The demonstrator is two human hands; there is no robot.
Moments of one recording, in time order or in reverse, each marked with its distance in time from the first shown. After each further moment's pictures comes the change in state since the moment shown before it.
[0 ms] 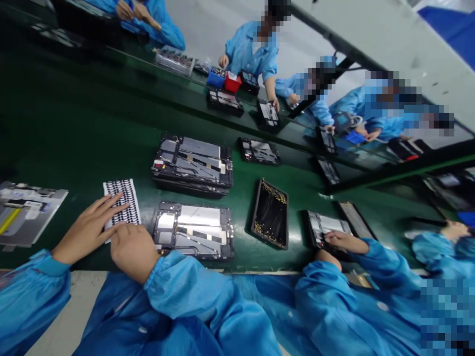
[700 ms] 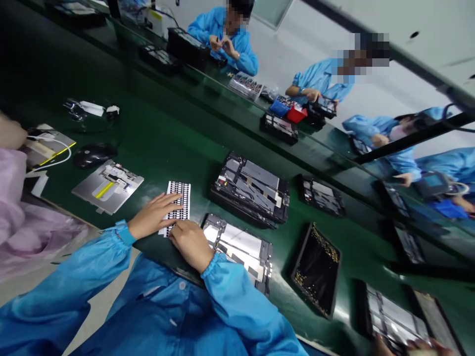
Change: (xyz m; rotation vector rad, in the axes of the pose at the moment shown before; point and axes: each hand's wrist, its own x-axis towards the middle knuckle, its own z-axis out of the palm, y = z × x) left_hand -0.005 0.012 0.003 -0.097 -0.024 -0.025; right_hand 0.007 0.032 -0.015 0.230 -0.271 -0.121
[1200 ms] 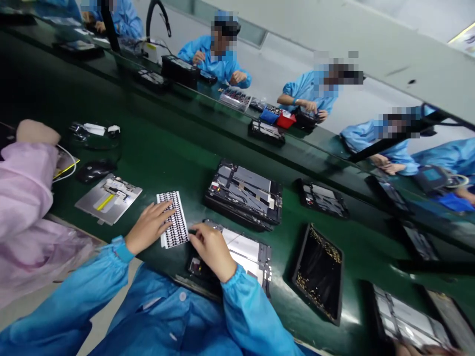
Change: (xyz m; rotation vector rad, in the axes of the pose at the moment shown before) left_hand -0.006 0.022 -0.003 0.101 0.172 -0.135; right_hand -0.036 0.028 -0.027 0.565 0.265 0.369
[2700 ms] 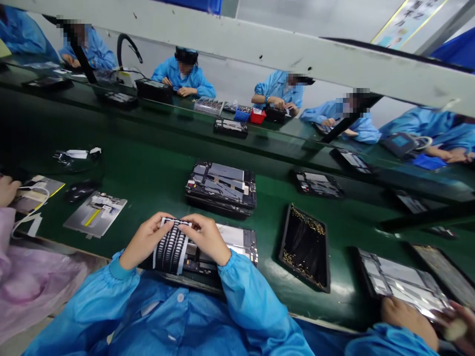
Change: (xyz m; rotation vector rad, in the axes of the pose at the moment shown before) left_hand 0.021 0.097 -0.046 -1.053 -0.097 -0.371; right_hand -0.007 -0.006 -0.037 0.338 0.197 -0.112
